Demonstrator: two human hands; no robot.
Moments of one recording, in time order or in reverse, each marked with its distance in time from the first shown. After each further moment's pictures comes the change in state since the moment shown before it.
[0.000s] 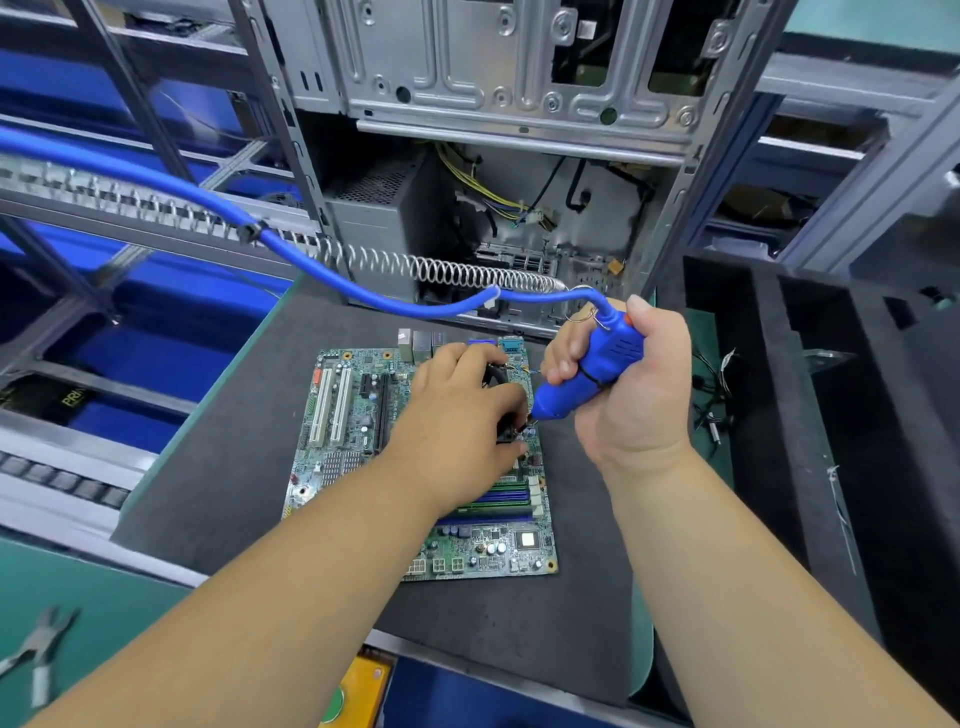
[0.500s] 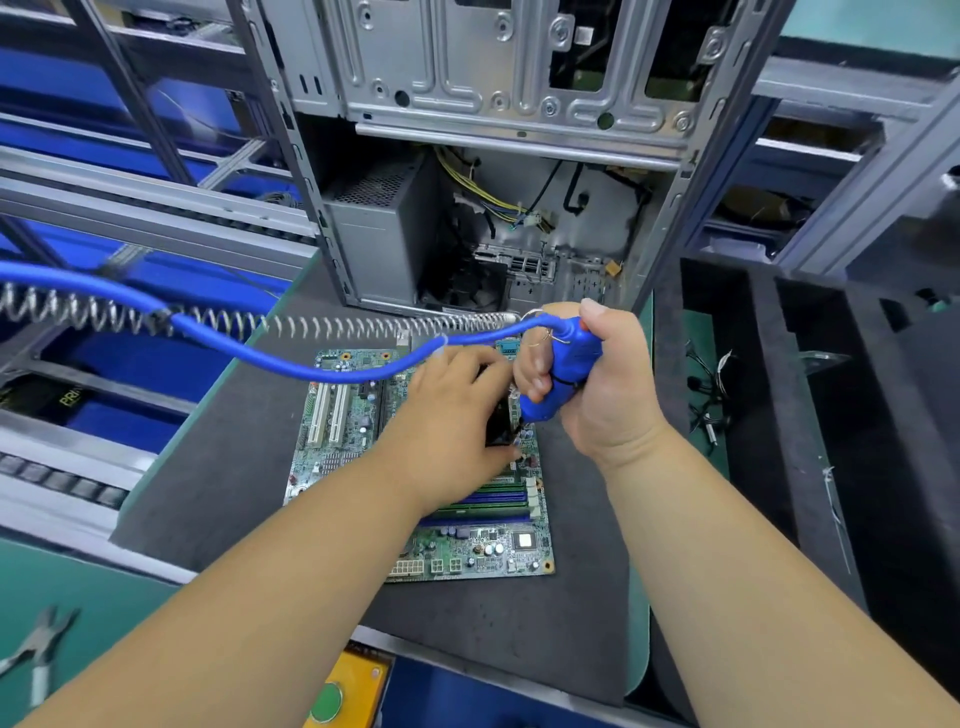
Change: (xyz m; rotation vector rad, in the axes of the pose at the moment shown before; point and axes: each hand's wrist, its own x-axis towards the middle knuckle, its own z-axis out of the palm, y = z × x) left_hand 0.000 -0.007 -0.007 -0.058 -0.078 0.004; right_hand 0.010 0.004 0.003 -0.120 -0.223 0.132
